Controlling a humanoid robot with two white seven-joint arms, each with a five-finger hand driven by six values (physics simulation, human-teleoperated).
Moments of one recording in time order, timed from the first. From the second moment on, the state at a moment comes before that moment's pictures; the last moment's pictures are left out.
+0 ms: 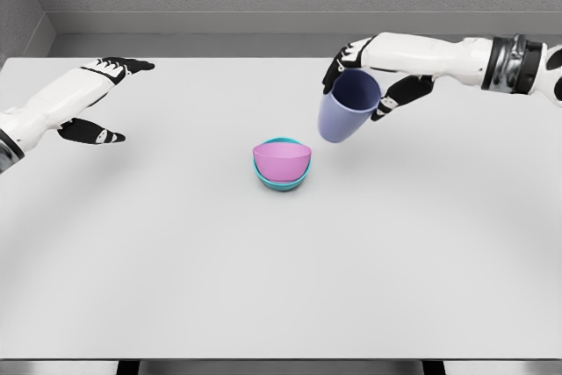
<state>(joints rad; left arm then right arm) -0.32 0.66 -0.17 -1.53 -0.37 -0.40 -0.39 -0.96 -0.72 0.86 -1.34 -0.09 -0.58 0.59</state>
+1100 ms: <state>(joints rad) -0.32 0.65 -0.16 -1.53 -0.37 -0.40 -0.40 -0.96 -0.59 0.87 -1.36 -0.01 -0.60 0.58</state>
